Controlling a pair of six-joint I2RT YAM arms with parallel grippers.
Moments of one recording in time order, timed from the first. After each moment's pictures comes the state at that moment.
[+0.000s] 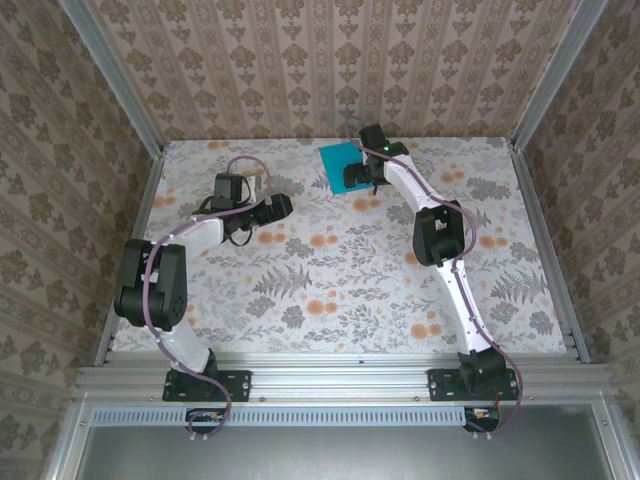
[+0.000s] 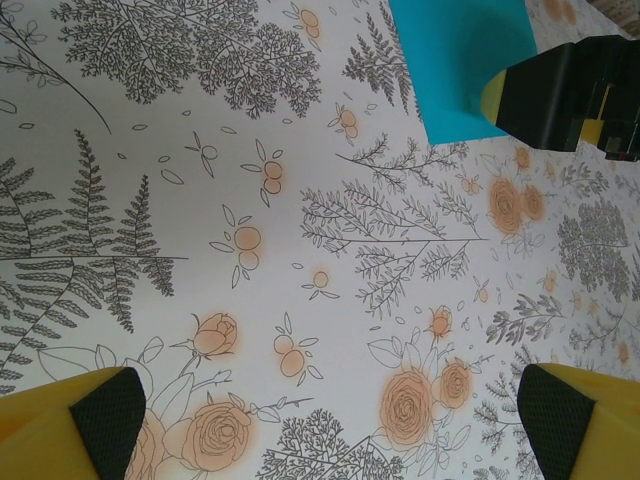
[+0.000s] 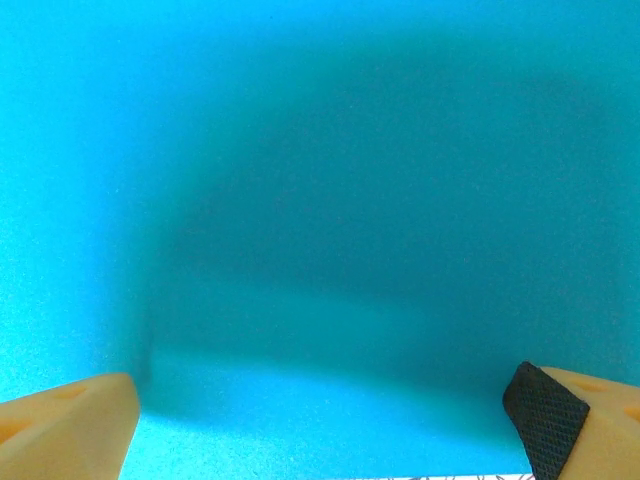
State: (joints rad) left arm -0.24 1.71 1.02 -0.09 0.42 -0.46; right arm 0.29 2.72 2.57 -0.91 0.04 0.17
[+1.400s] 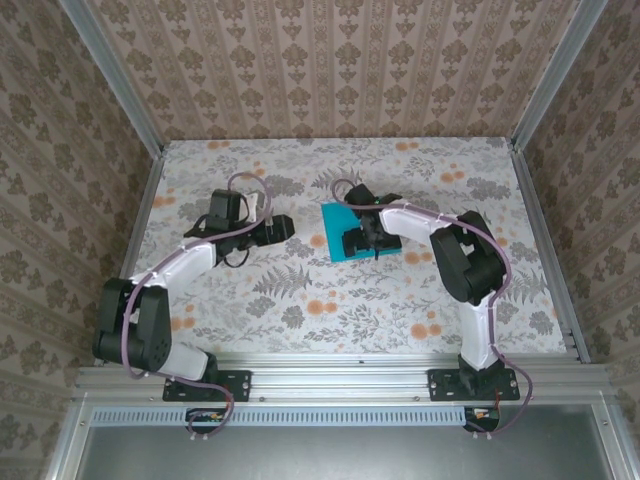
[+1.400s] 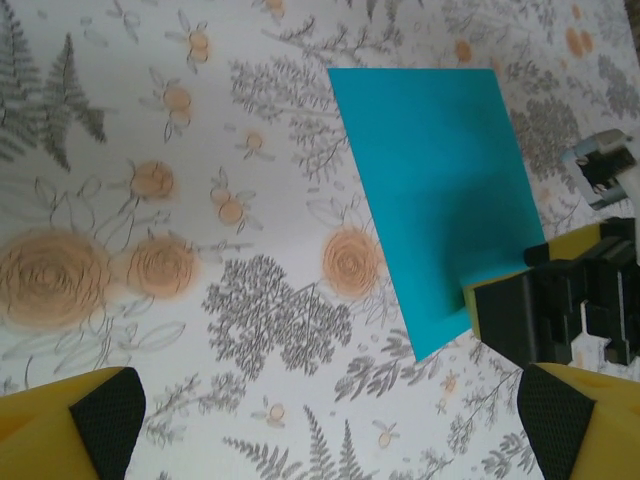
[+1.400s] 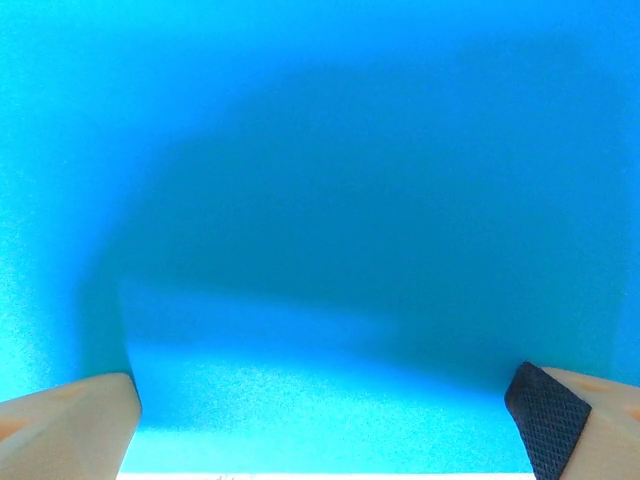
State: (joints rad) left arm -0.30 1.43 0.83 -0.19 0.45 -0.41; right arm 0.53 2.01 1.38 -0.73 0.11 0.41
